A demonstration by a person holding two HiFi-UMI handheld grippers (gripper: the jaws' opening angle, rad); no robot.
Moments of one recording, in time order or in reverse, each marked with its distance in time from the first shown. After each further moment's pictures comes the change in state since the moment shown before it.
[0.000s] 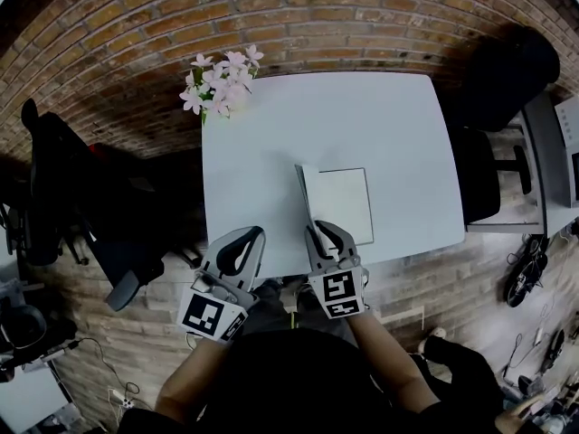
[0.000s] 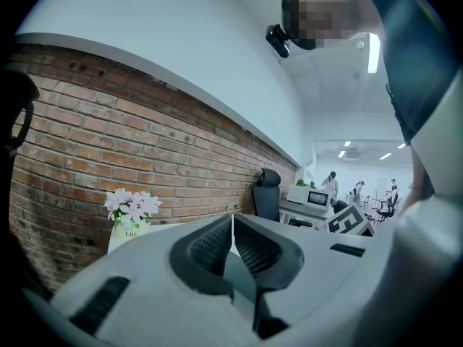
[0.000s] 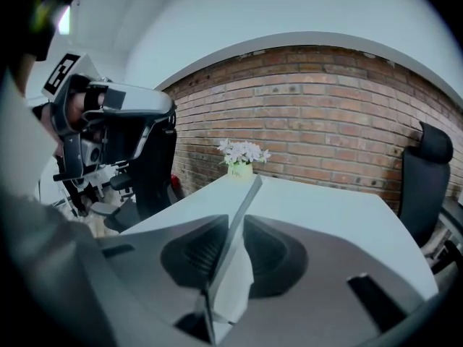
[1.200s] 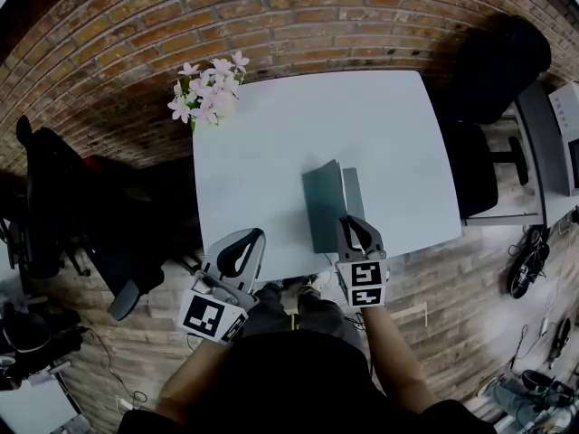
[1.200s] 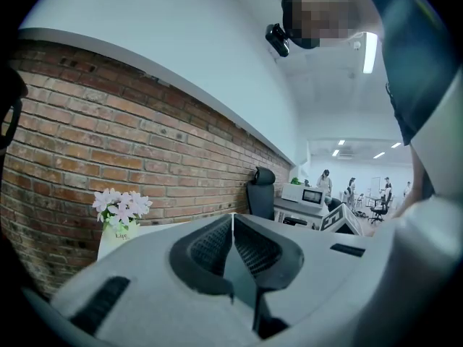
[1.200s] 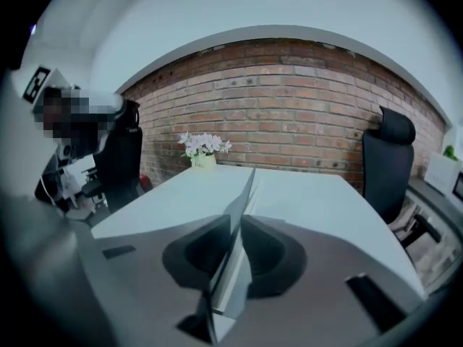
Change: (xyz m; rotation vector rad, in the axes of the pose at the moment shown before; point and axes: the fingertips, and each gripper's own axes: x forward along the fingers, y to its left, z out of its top) left arm 0.016 -0.013 0.000 0.014 0.012 -0.044; right arm -0.027 -0.087 -0.039 0.129 0.057 -0.192
